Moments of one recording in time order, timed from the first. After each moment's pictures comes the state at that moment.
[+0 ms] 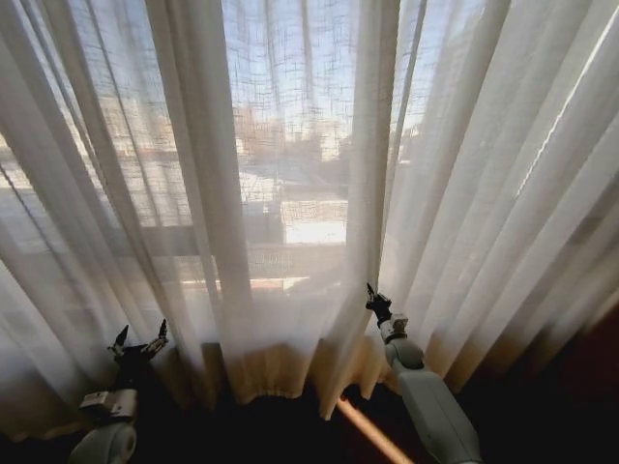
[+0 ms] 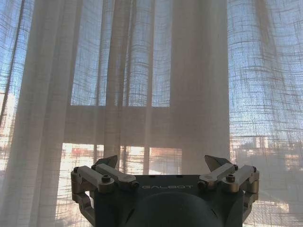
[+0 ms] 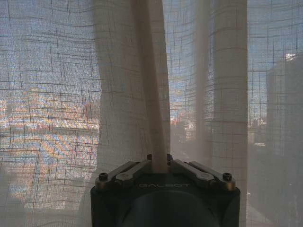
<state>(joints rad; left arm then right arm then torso) 1.42 -1.21 -0.84 -1.75 -0.47 -0.29 0.05 -0.81 1.27 0.43 1.23 0.27 0.20 -0.06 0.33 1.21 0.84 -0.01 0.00</state>
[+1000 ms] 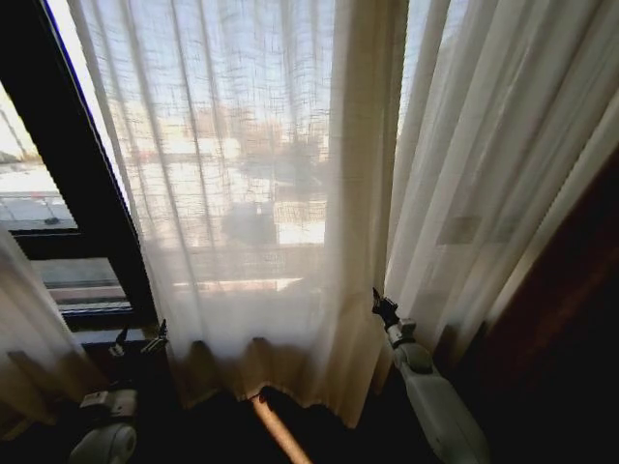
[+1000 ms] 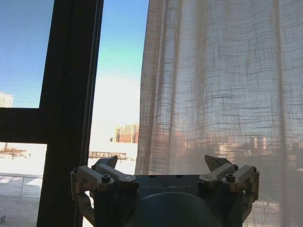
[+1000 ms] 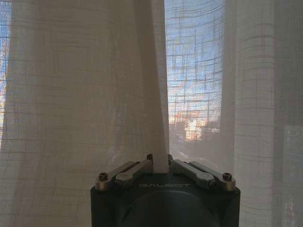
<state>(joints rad) 1.42 -1.21 -0.84 -1.75 -0.47 -0.29 0.05 -0.81 1.25 0.45 1.20 0.28 0.22 -0.11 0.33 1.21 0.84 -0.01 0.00</state>
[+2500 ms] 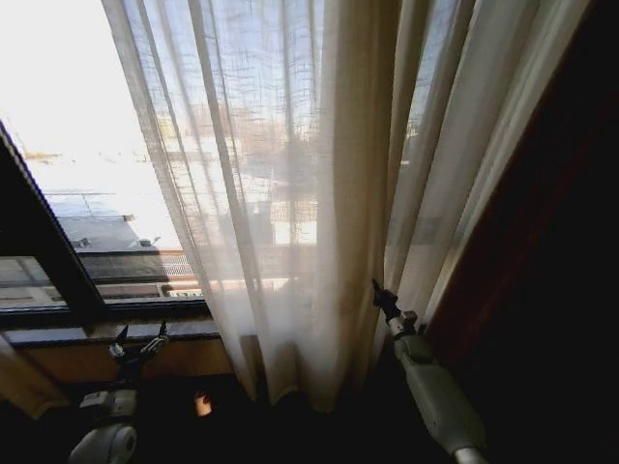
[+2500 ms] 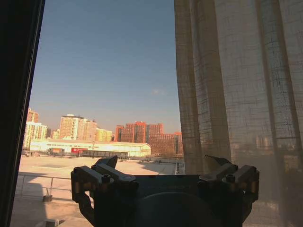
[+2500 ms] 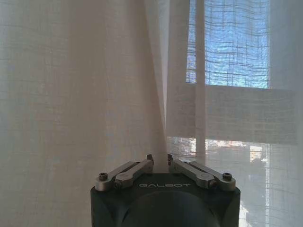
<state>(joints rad) 1.42 -1.21 -0.84 -1.75 -0.47 -0.29 0.05 -0.73 1.24 0.46 1.12 0.29 0.29 -0.18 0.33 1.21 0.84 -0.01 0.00</state>
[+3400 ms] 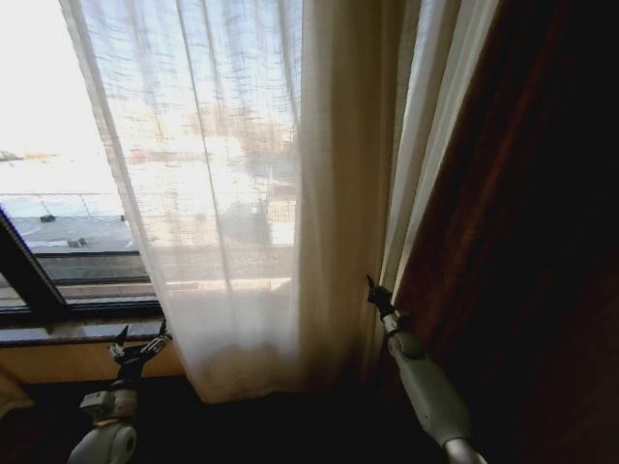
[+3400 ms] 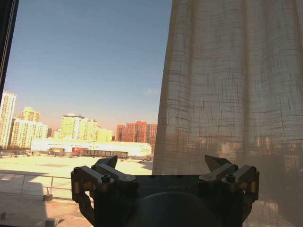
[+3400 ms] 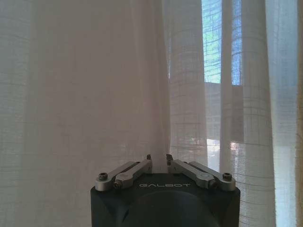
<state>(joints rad) 1.42 -1.21 -0.84 -1.75 -0.47 -0.29 0.05 -0.65 1.27 0.43 1.00 0.24 0.35 -0.14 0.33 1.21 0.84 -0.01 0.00</state>
